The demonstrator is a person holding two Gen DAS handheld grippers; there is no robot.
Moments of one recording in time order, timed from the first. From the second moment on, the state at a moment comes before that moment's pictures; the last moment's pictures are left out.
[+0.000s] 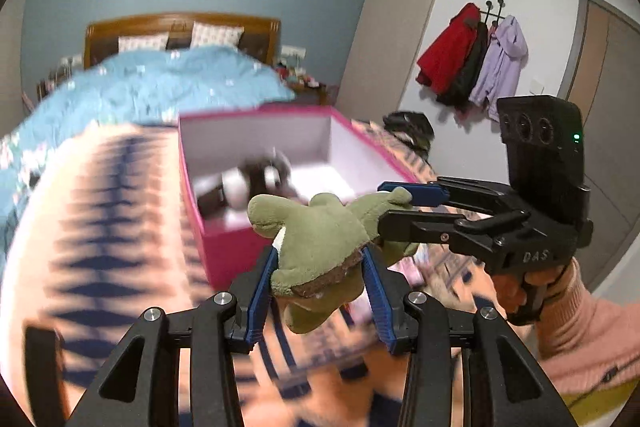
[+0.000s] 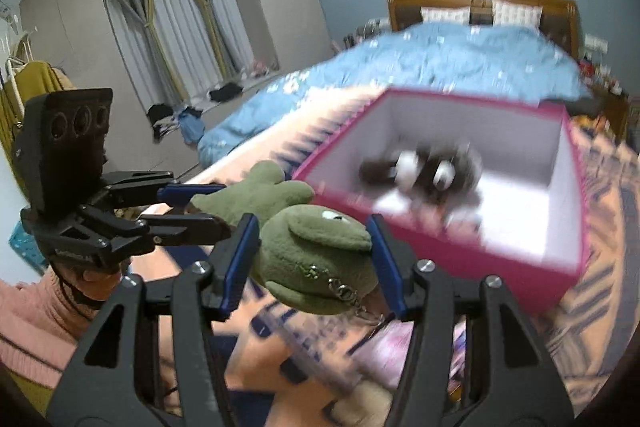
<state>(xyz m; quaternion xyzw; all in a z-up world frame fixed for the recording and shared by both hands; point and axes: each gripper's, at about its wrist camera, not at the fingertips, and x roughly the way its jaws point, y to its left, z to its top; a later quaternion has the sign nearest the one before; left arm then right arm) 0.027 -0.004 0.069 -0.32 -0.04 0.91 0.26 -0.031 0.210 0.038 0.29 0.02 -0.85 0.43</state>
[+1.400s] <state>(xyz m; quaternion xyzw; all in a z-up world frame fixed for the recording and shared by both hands) -0.116 -0.007 0.066 -0.32 -0.05 0.93 0.17 -0.149 0.217 0.040 0.31 -0.02 -0.86 0.40</state>
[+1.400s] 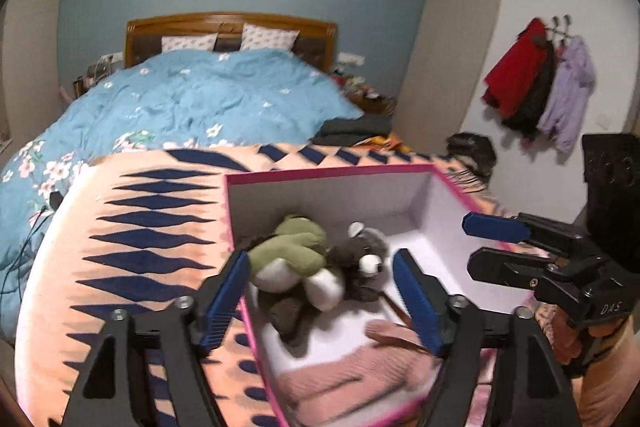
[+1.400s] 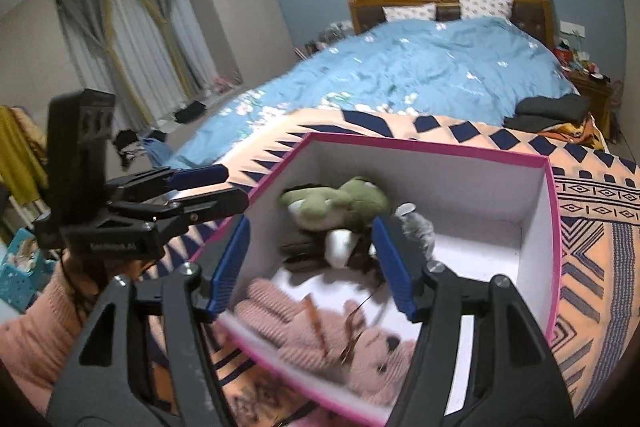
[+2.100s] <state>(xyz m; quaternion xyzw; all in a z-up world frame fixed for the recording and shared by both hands) 0.009 0.066 0.014 -0.34 0.01 0.88 0.32 -0.006 0.292 -0.032 0.35 -0.01 -0.85 0.39</state>
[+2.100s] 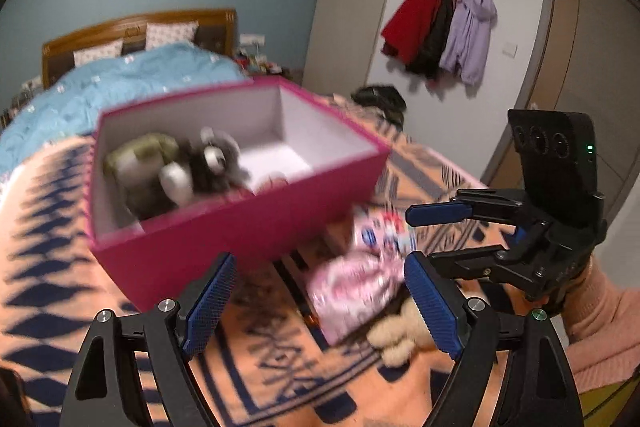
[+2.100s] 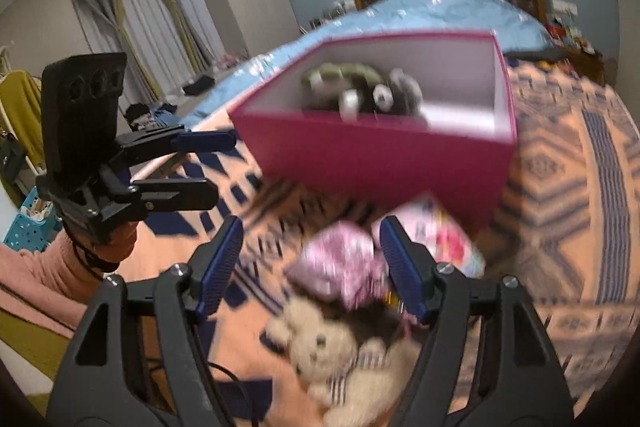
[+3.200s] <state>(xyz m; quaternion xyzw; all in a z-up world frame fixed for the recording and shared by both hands) 0.000 0.098 -0.065 -0.43 0.00 0.82 0.37 -0.014 0.284 -0.086 0.40 -0.12 -0.86 0.29</state>
